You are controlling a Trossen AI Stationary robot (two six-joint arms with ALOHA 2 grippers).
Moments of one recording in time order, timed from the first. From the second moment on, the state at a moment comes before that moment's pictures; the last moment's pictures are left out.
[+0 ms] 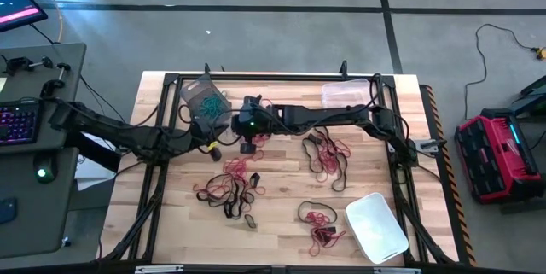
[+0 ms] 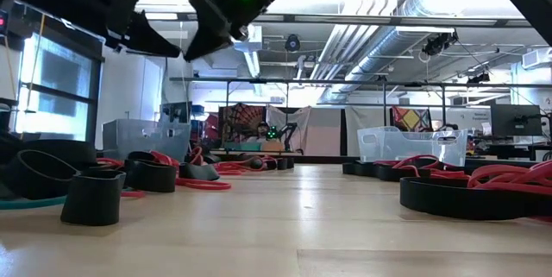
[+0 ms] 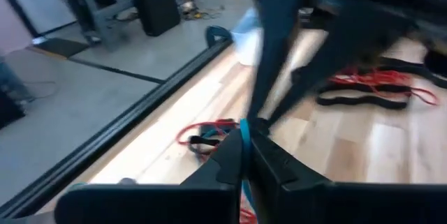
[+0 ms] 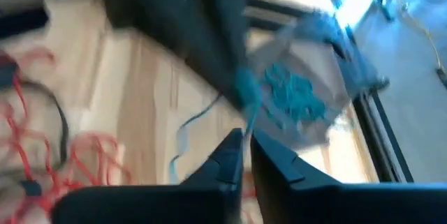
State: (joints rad) left arm -0.19 0.81 0.35 0.10 -0.77 -0.09; right arm -0.04 2.18 1.94 -0.43 0.21 -0.24
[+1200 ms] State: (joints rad) left arm 0.60 0.96 0.58 -0.38 -0.42 -0.05; right arm -0.11 2.07 1.64 -0.32 0.13 -0.23
